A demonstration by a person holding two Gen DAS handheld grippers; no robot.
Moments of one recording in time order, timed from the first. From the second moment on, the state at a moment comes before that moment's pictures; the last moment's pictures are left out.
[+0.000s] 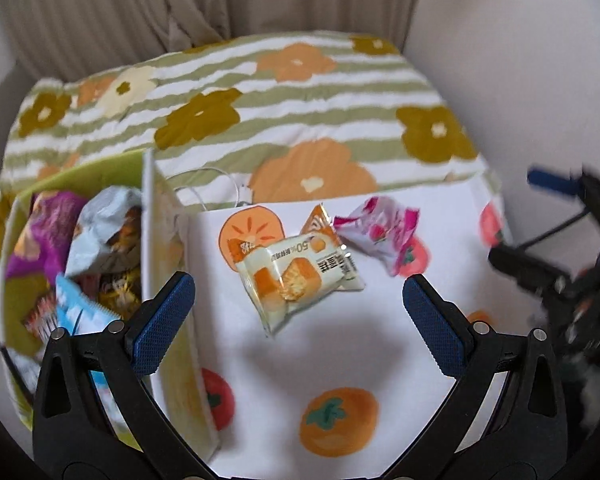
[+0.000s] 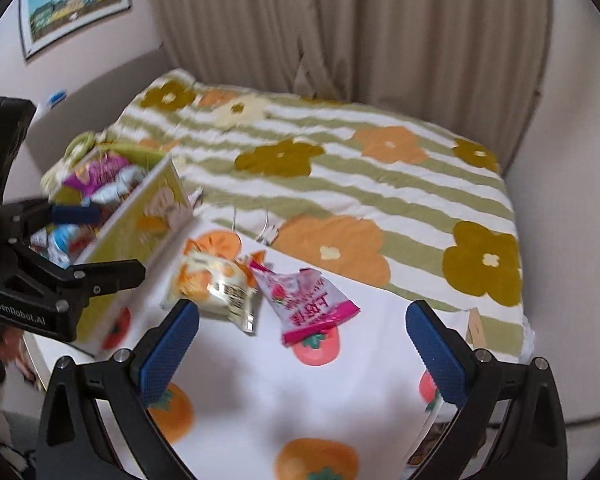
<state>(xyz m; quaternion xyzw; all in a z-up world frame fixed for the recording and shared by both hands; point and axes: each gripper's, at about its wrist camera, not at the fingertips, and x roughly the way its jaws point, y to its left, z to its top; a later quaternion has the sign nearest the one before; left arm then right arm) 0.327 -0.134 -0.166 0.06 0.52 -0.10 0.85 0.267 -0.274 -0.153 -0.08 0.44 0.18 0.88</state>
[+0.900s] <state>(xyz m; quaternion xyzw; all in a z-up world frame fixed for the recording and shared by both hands) 0.395 -0.206 -0.315 0.37 0.60 -0.18 0.69 0.364 -0.257 -0.296 -0.15 0.51 0.33 0.78</state>
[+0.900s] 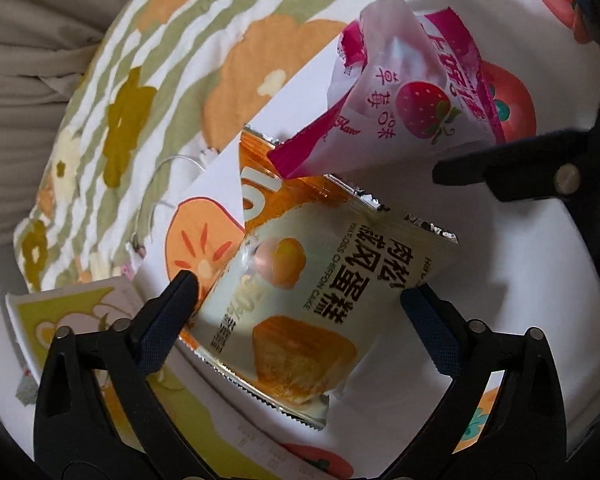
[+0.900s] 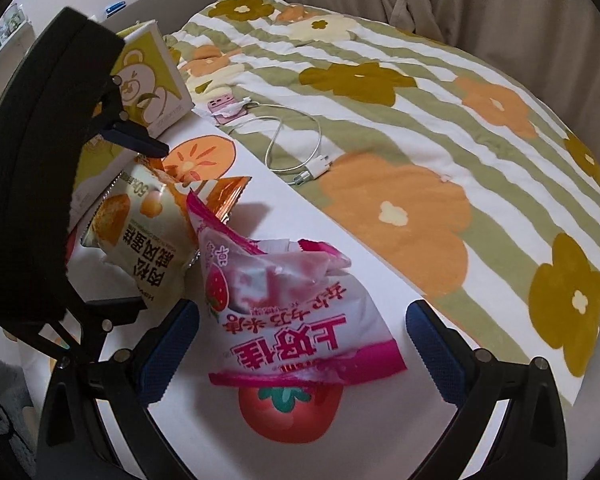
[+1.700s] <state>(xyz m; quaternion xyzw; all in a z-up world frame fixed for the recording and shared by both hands) 0.376 -0.197 -0.307 0.31 0.62 -0.14 0.71 0.364 -0.251 -0.305 -0.15 0.51 0.35 0.77</state>
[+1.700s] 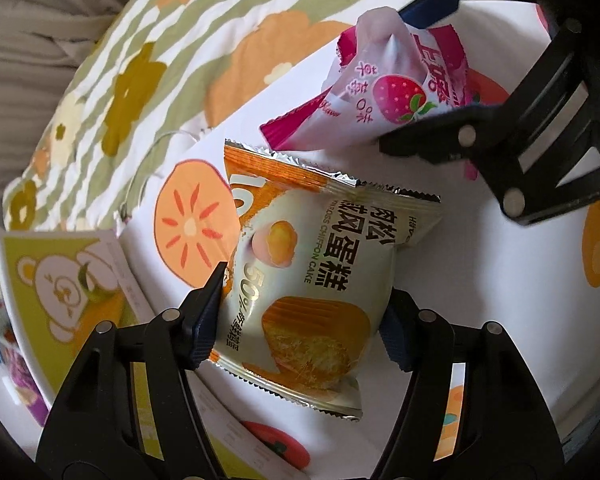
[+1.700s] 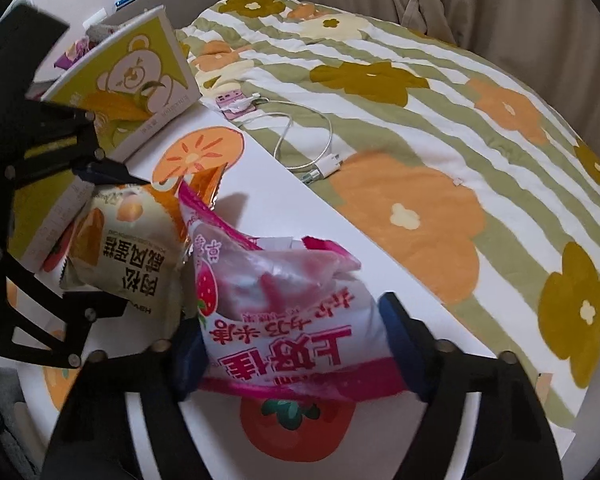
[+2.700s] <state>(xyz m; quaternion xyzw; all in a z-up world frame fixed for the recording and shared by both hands) 0.292 -0.060 -0.078 0.07 0.47 -0.08 0.88 0.267 -0.224 -0.087 -0.07 0.41 0.20 0.89</state>
